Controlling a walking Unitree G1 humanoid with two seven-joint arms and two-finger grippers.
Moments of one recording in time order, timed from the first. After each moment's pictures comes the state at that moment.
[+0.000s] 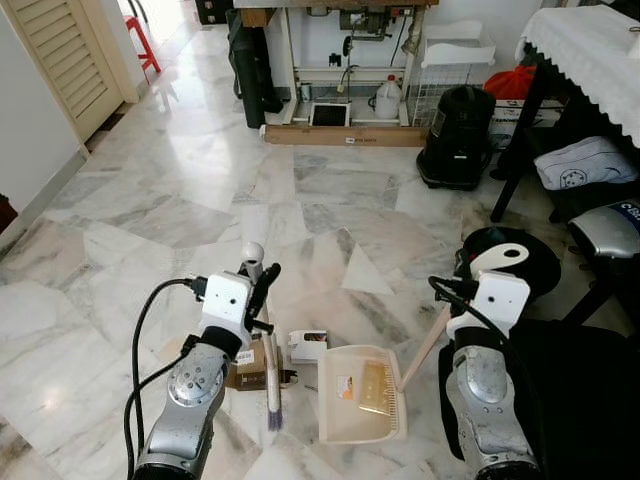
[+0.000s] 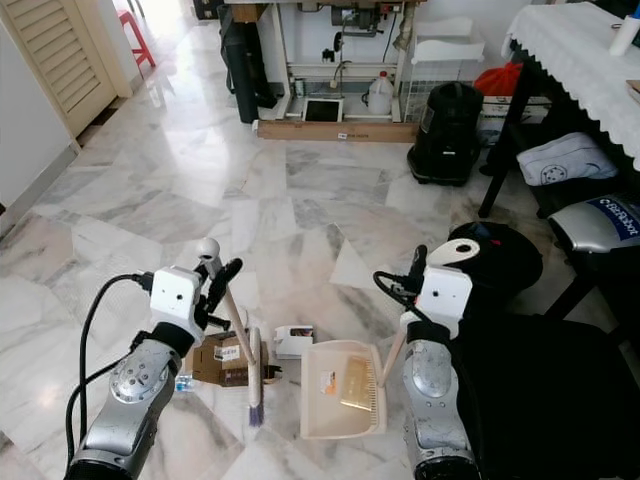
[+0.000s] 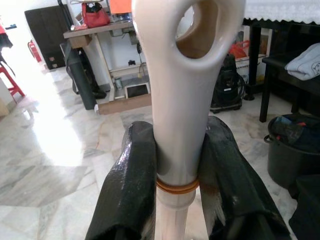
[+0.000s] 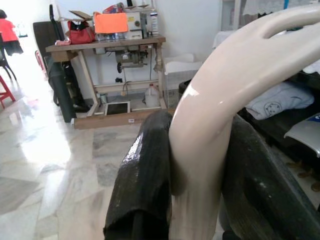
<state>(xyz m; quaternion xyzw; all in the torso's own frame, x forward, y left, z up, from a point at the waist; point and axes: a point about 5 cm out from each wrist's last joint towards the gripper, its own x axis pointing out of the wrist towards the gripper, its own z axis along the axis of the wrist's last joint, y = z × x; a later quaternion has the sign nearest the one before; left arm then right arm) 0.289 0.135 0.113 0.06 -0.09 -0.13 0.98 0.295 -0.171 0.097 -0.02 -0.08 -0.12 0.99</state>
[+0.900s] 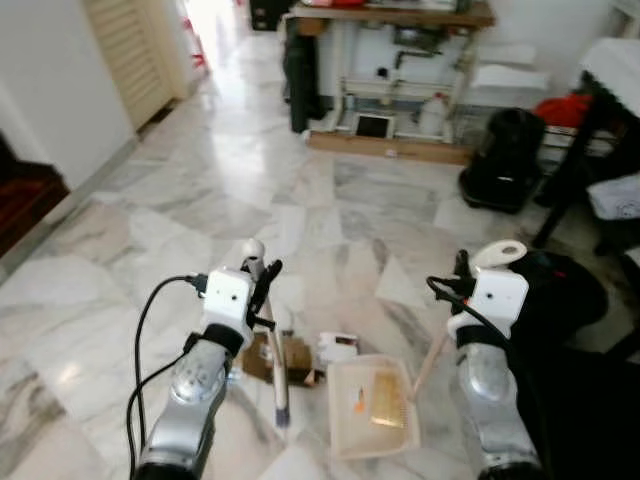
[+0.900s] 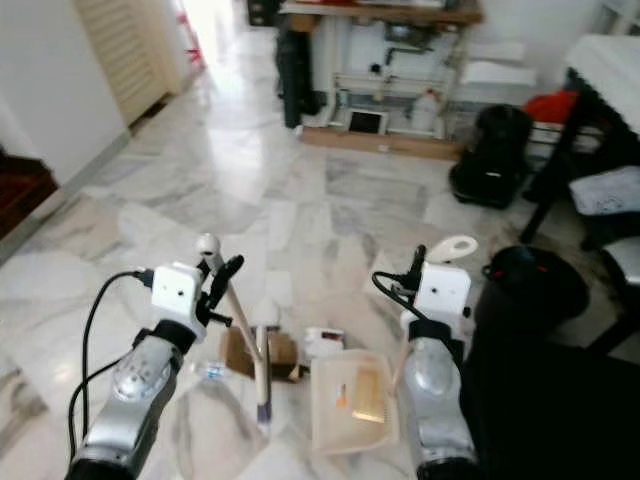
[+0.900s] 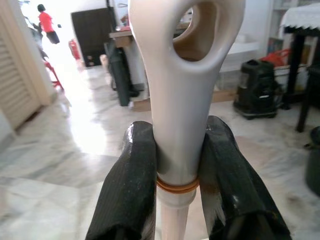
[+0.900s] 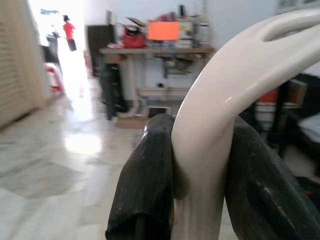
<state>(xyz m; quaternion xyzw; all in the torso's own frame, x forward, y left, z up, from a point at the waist) 0.290 0.140 0.114 0.07 -0.09 -0.12 0.99 0.296 -0.163 0.101 -0.02 -0.07 -0.09 0.99</state>
